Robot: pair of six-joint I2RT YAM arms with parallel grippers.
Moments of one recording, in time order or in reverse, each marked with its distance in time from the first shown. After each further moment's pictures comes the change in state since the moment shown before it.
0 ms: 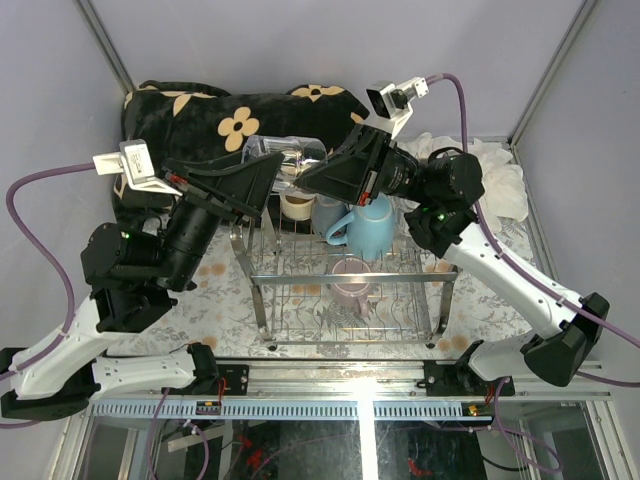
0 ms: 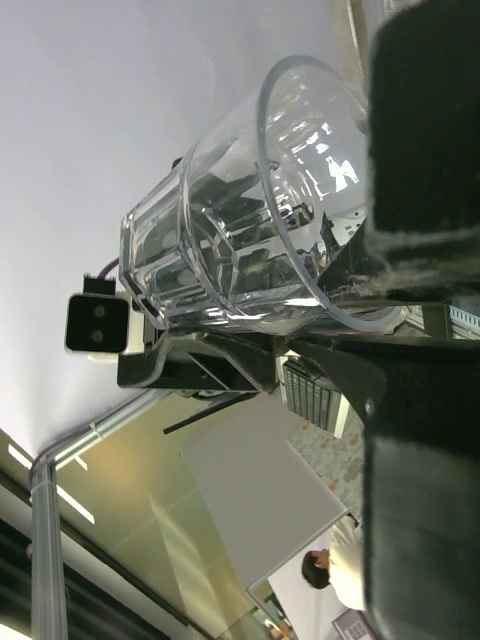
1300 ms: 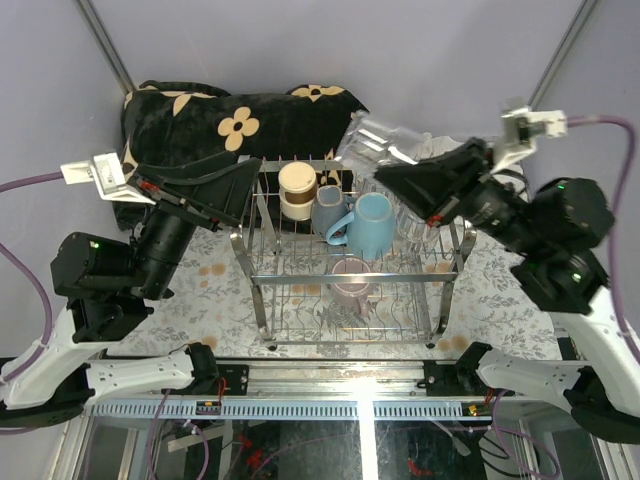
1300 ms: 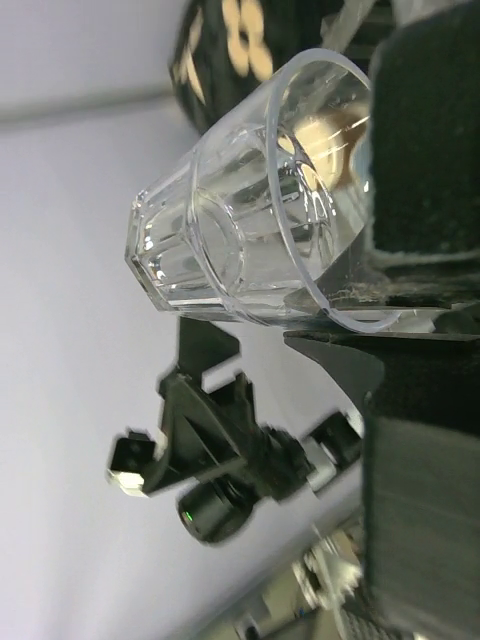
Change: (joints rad) left arm 0.000 -0.072 0.003 -0.066 -0.003 0.038; right arm 0.019 -0.369 0.095 -0.782 0.382 -0.616
